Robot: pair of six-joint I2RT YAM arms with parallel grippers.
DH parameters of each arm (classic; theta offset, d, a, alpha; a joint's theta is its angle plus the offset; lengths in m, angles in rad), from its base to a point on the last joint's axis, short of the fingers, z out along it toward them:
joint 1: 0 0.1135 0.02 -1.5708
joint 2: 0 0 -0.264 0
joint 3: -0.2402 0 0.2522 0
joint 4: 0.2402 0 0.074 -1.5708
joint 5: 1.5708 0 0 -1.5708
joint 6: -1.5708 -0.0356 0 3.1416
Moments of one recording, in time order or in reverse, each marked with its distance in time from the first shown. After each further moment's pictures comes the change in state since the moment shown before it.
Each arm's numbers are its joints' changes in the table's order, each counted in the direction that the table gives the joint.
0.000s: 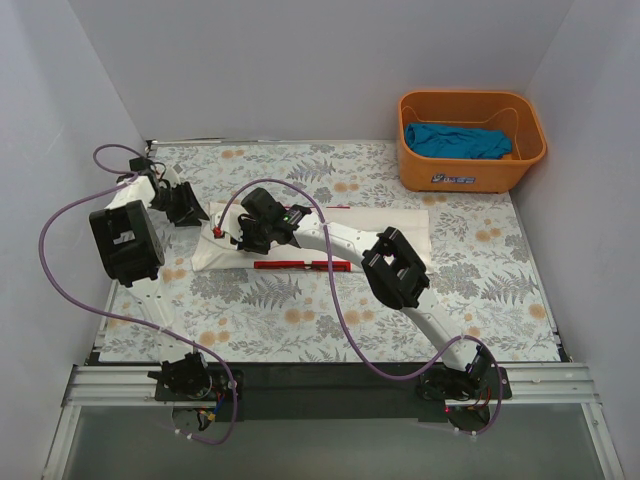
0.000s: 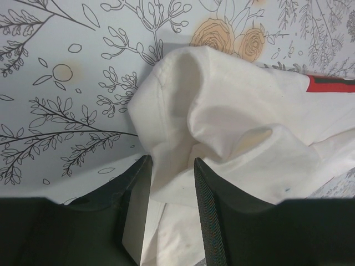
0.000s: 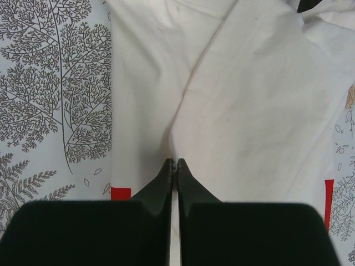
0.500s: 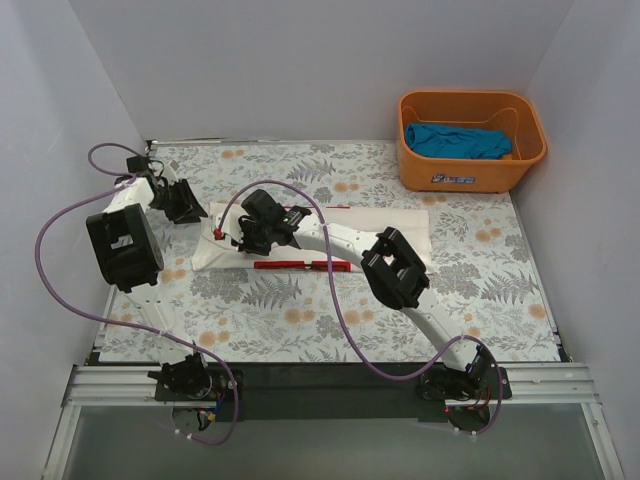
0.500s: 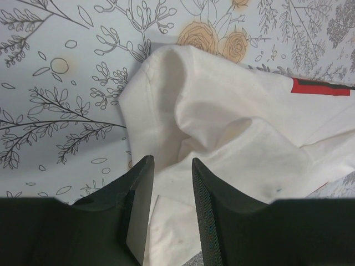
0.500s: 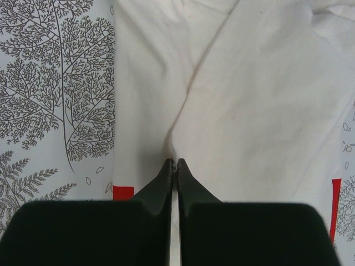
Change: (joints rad) left arm -0.001 -0.081 0.067 -0.074 -0.007 0.040; right arm 0.000 0.000 0.013 -0.001 0.003 0.001
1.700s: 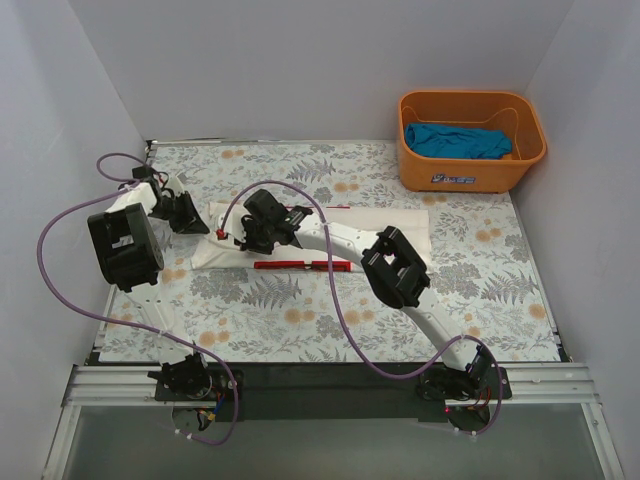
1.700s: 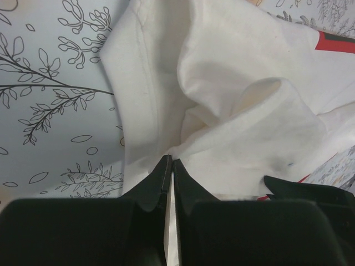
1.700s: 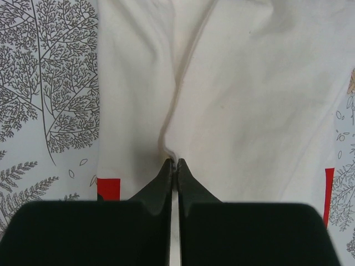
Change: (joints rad) left arm -0.002 0.006 0.070 0.063 0.036 -0.083; right arm -0.010 0.000 0.017 -0.008 0.026 0.022
